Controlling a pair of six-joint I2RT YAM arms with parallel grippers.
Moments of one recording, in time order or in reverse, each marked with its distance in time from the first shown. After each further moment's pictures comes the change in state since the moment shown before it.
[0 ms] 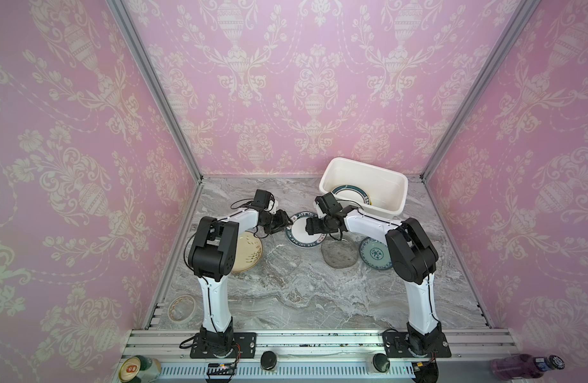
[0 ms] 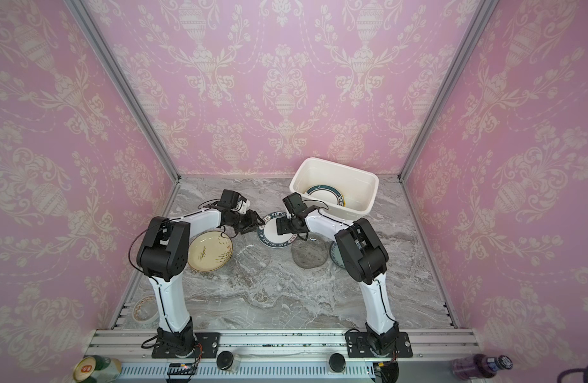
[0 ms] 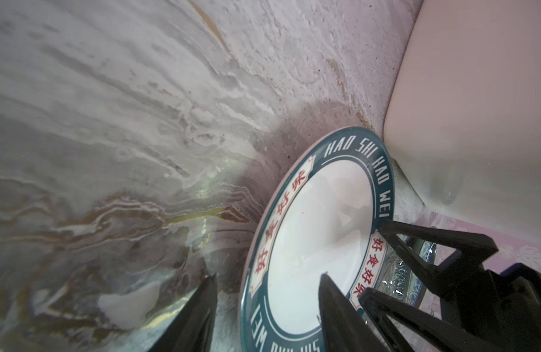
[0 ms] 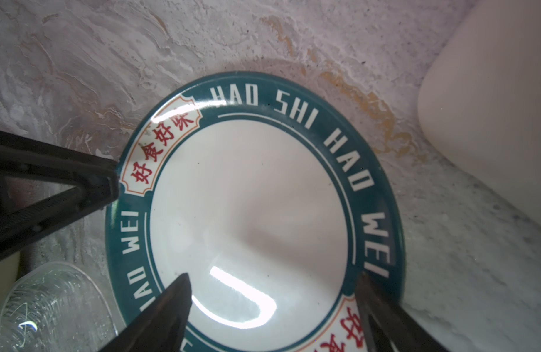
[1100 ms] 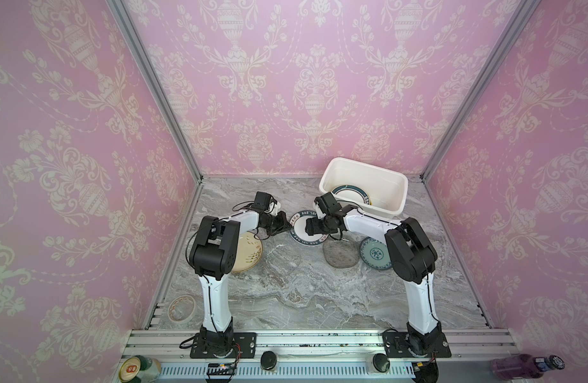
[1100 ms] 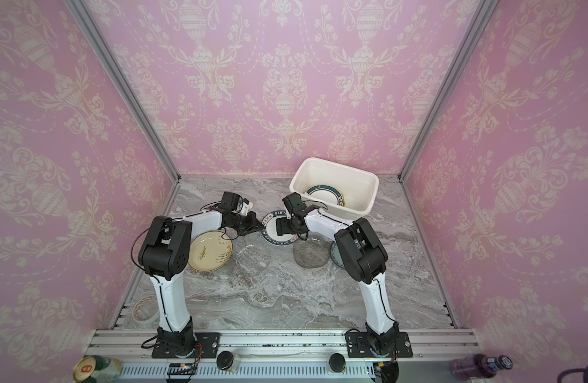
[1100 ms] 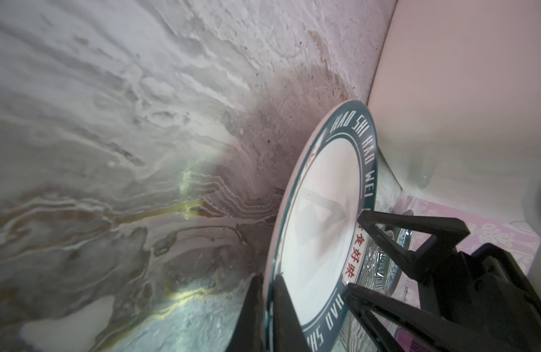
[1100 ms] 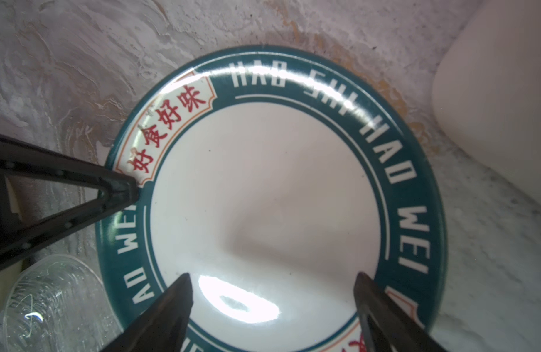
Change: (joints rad) left arm 0.000 0.018 -0.026 0.053 0.099 -0.023; right arm 0.001 -0.003 0.024 -0.039 -0.016 0.000
